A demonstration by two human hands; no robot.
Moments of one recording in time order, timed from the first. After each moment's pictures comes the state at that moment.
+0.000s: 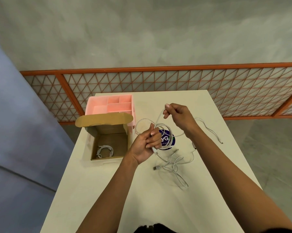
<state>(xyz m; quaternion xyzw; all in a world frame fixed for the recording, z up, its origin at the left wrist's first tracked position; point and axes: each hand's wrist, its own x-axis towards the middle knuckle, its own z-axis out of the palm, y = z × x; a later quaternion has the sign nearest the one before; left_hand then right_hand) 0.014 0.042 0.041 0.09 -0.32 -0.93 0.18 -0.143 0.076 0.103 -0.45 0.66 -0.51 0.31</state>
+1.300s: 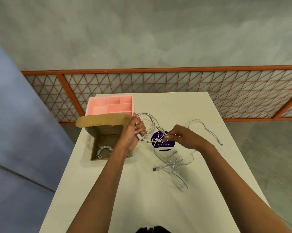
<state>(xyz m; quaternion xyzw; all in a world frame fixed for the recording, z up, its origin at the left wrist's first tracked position) 0.028 0.012 0.065 0.27 -0.38 -0.80 0.37 -0.163 0.109 0.071 -0.60 0.68 -0.23 0.35</state>
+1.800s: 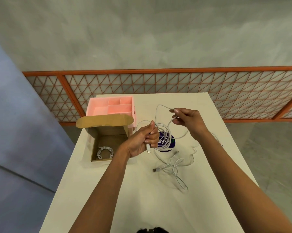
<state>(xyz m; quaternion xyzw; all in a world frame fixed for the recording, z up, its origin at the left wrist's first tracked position) 0.022 0.026 0.070 0.16 -0.45 -0.87 0.14 -0.175 0.083 0.087 -0.36 0.62 -0.58 0.38</state>
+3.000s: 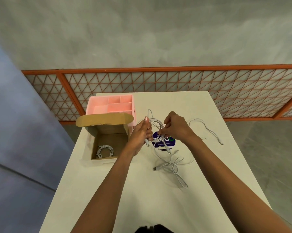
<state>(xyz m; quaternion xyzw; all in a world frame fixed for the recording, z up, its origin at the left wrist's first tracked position) 0.013 0.023 0.048 0.33 -0.56 -0.70 0.30 -0.126 0.083 0.099 -0.45 0.77 -0.32 0.33</state>
